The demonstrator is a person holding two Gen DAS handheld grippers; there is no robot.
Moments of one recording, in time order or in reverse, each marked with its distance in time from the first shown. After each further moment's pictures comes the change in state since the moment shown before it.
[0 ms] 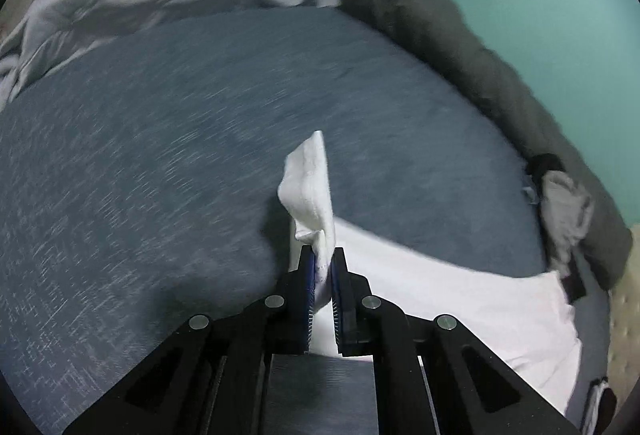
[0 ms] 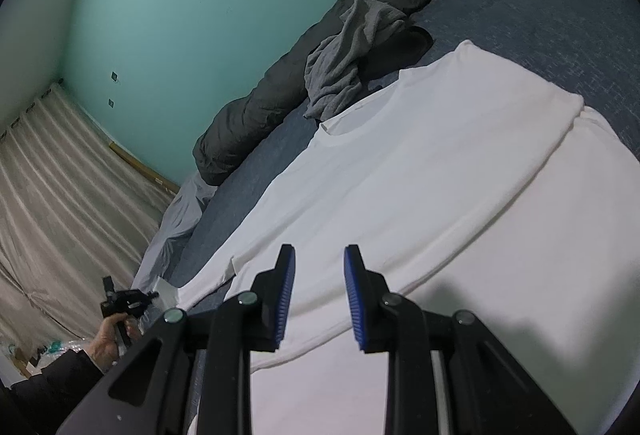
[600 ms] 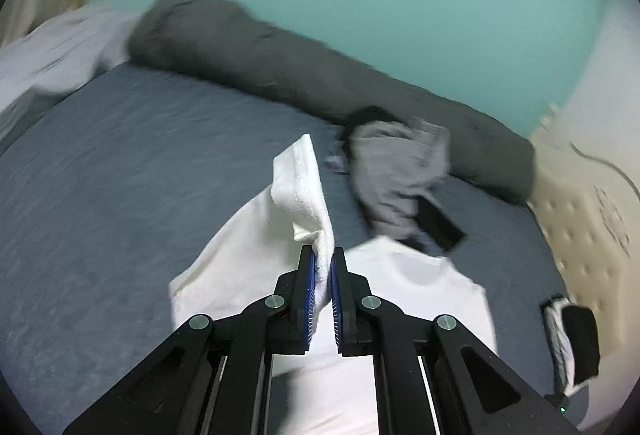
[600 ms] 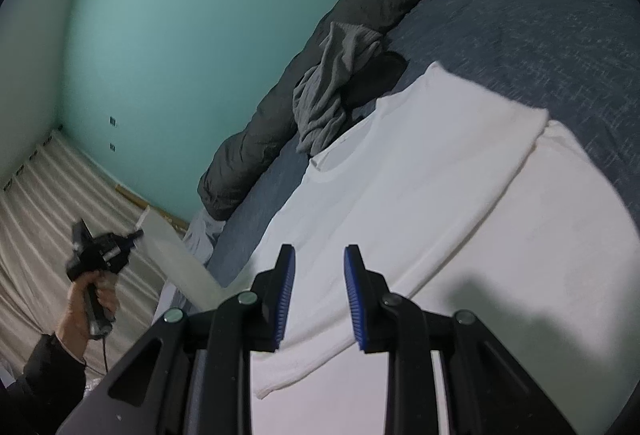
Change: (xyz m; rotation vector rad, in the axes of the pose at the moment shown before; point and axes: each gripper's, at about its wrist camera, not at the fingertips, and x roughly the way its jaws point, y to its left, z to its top) left arm -0.081 -0.319 -0.036 0.386 0.011 -0.359; right arm -0.036 -0.031 0.027 0.121 -0.081 0.031
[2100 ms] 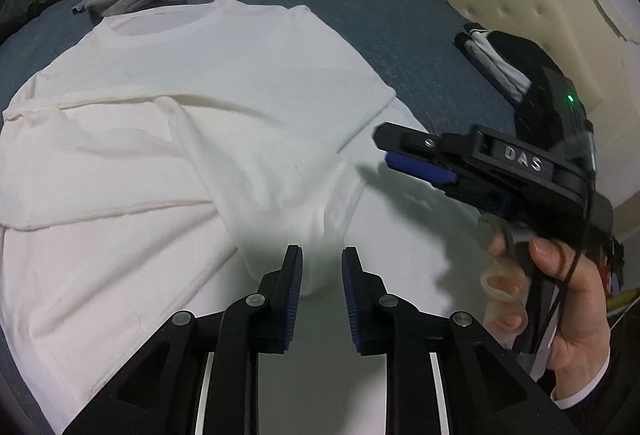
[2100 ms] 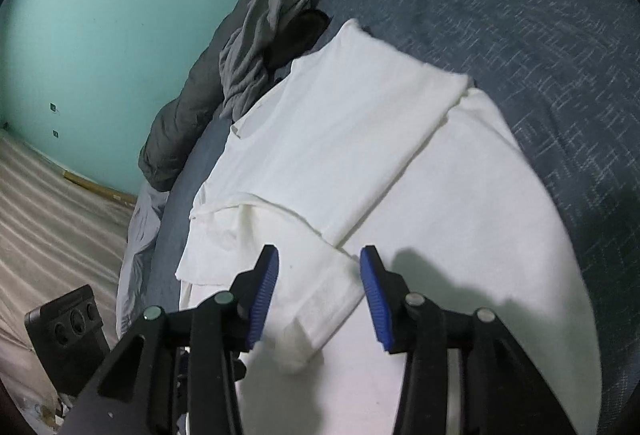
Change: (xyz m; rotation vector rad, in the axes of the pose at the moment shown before) left arm 0.097 -0.211 -0.313 0.440 0.517 -0.252; right arm 0.012 -0.051 0.016 0.064 0.200 -0.209
